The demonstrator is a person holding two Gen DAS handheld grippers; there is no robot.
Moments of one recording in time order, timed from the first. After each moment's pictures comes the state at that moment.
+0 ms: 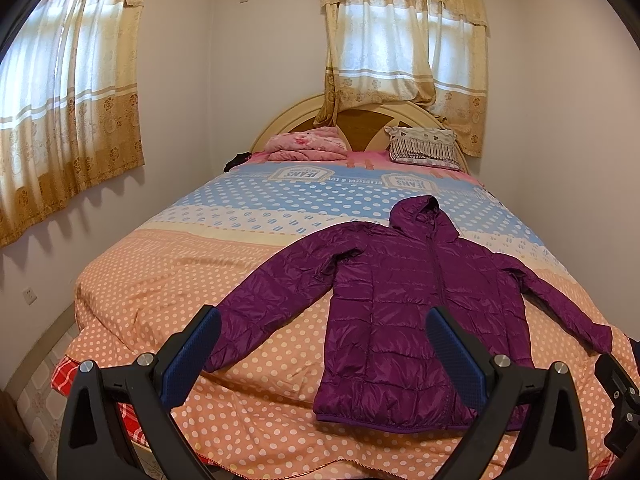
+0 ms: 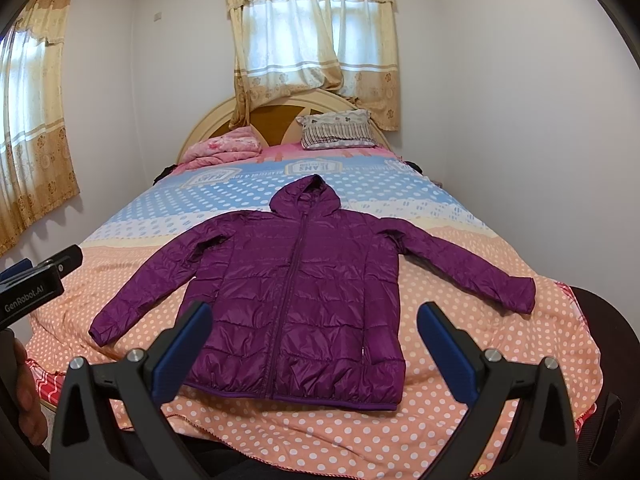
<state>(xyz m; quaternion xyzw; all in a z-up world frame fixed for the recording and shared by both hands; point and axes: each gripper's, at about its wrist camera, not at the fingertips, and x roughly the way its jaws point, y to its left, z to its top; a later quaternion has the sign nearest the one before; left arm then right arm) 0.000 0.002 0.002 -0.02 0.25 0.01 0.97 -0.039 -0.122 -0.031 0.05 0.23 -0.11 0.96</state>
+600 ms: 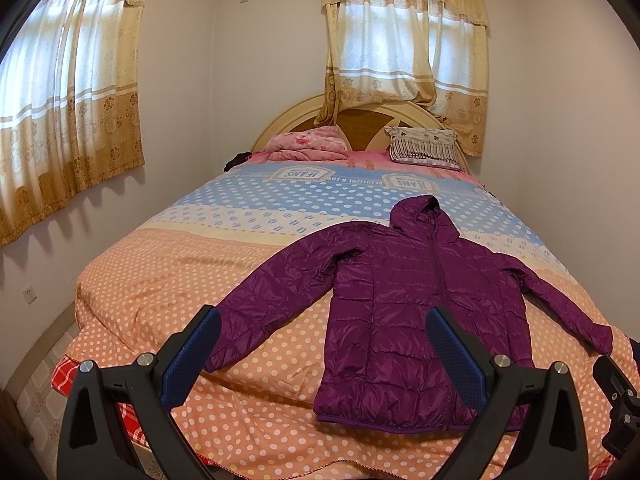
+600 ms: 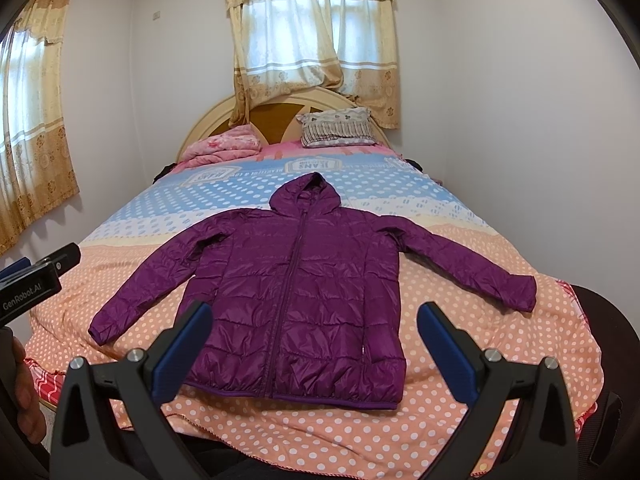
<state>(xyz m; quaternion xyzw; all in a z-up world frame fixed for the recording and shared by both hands) 0.002 0.005 0.001 -0.02 0.23 0.00 0.97 -0.037 -0.126 -0.034 0.05 0.24 -0.11 0.96</state>
